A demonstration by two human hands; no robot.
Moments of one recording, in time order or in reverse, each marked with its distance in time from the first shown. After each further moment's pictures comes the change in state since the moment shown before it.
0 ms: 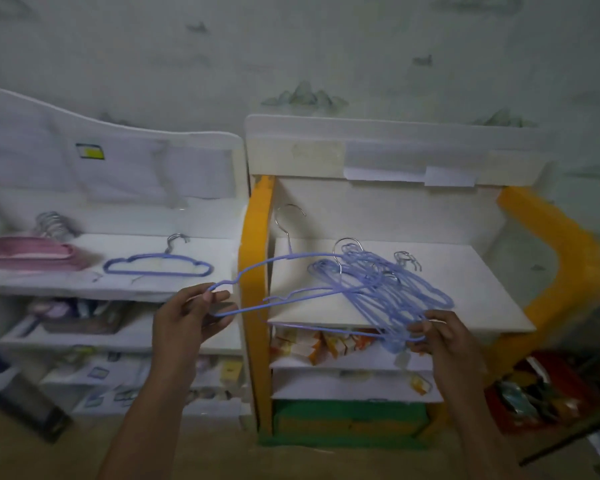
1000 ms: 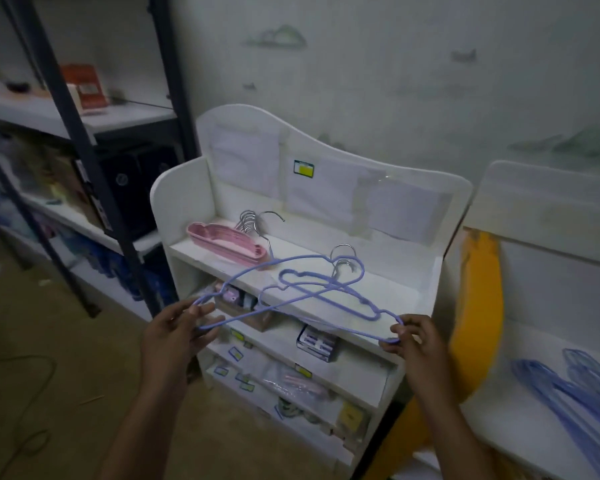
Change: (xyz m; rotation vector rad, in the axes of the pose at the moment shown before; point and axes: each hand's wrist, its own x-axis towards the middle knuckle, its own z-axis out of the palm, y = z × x) left_hand 0.085 0.080 -0.264 0.088 0.544 0.124; right_hand 0.027 -0.063 0.384 0.126 -0.438 0.116
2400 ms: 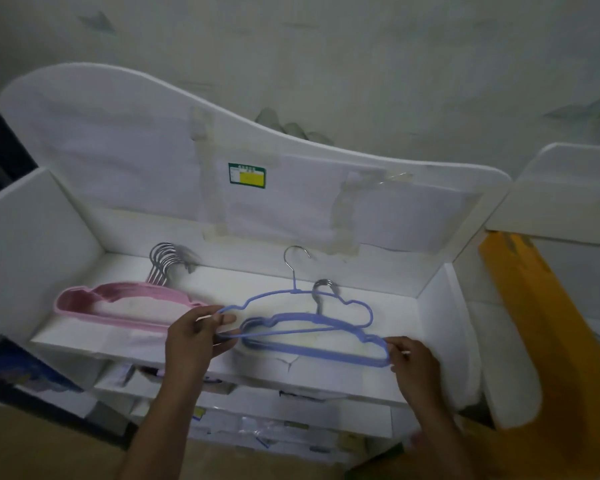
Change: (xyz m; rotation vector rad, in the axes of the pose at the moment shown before) left_hand 0.270 -0.105 0.142 0.115 -0.390 -0.297; right_hand 0.149 0.121 0.077 -0.543 0.288 0.258
